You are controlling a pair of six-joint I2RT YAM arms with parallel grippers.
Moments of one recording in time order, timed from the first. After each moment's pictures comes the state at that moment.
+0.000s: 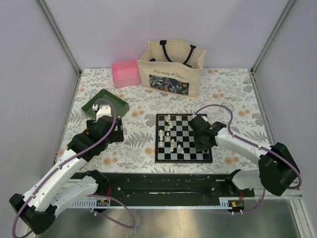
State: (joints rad) left arm -0.60 0.80 0.86 -0.93 -0.54 -0.49; right arm 0.68 1.33 0.79 -0.72 0.17 0.53
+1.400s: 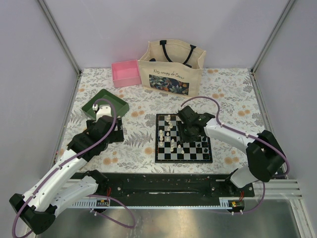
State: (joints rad) left arm -0.60 0.80 0.86 -0.93 -0.54 -0.49; right arm 0.73 1.51 0.99 -0.64 0.03 0.52
